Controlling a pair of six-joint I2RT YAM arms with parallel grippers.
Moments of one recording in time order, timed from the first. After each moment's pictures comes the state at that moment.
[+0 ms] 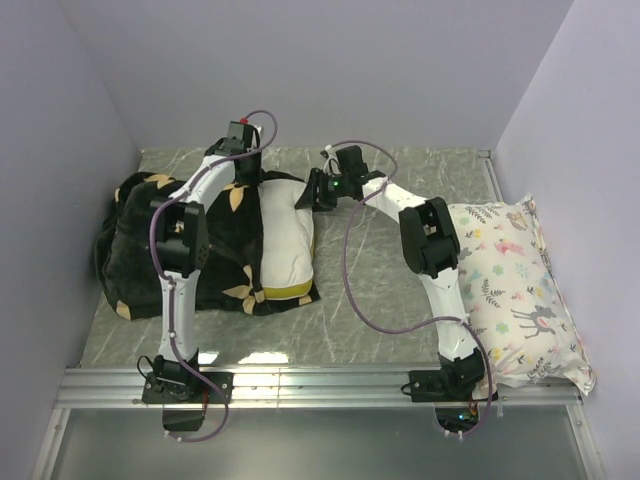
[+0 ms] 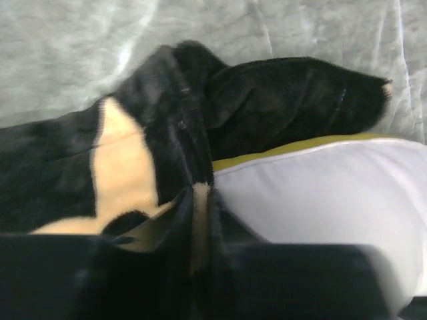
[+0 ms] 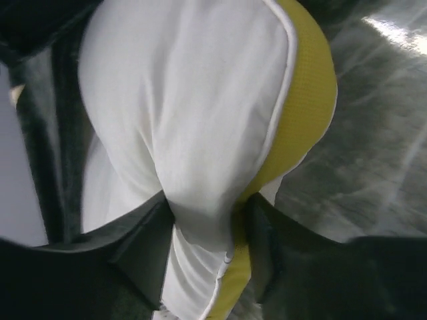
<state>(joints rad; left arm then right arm) -0.21 2.25 1.96 -0.57 -0.02 -0.13 0.43 2.40 1.90 -0.24 -0.68 0.57</state>
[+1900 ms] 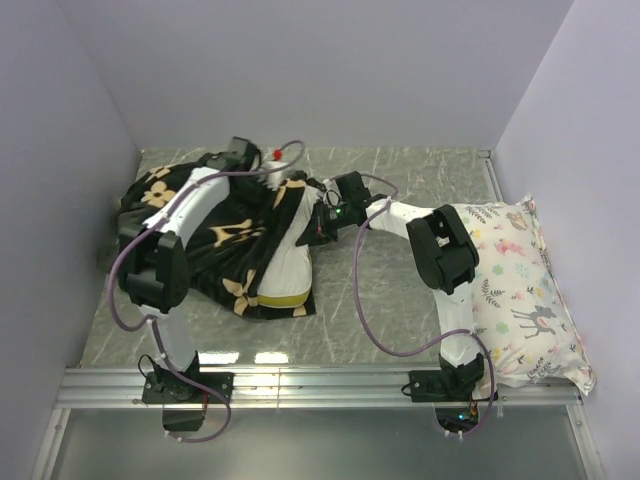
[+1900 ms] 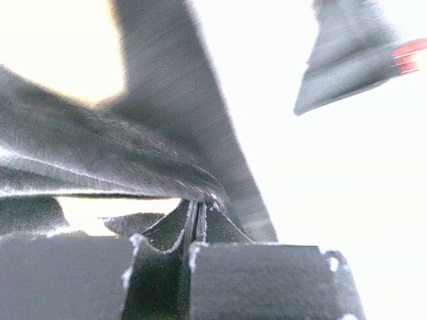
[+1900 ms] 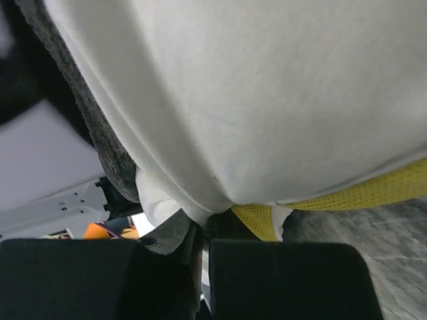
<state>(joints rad) -0.26 1.85 1.60 -0.94 0.38 0.32 0.50 2.15 1.47 -0.19 -0.87 0.74</state>
